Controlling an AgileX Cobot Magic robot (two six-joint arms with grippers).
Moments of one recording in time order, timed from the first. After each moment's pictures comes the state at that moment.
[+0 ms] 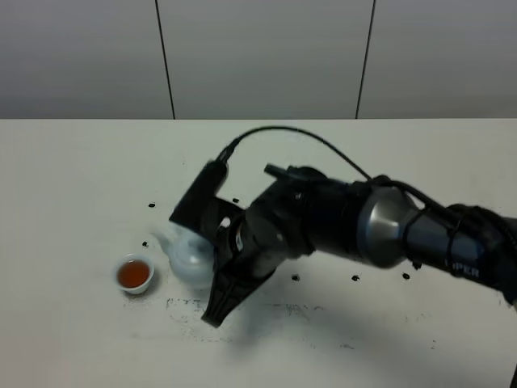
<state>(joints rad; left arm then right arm) -0.04 0.00 -0.46 -0.05 1.06 0.03 0.82 1.97 -1.45 -0.09 0.71 -0.24</state>
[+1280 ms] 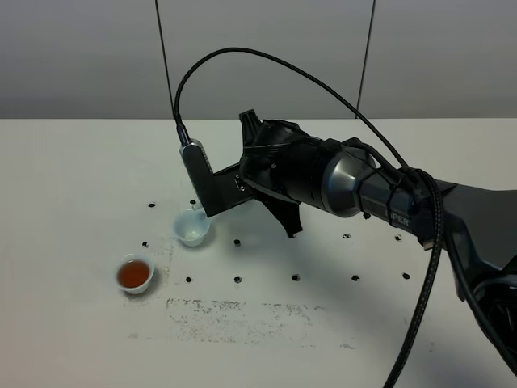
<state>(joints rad) -0.04 0.00 -0.46 -0.05 1.06 0.03 0.73 2.20 -1.74 -0.70 0.72 -0.79</state>
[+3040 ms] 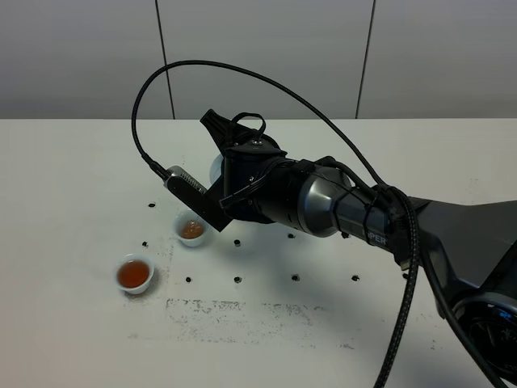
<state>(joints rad) -0.04 0.00 -0.46 -0.05 1.06 0.03 0.79 2.23 -1.74 -1.12 0.71 -0.87</state>
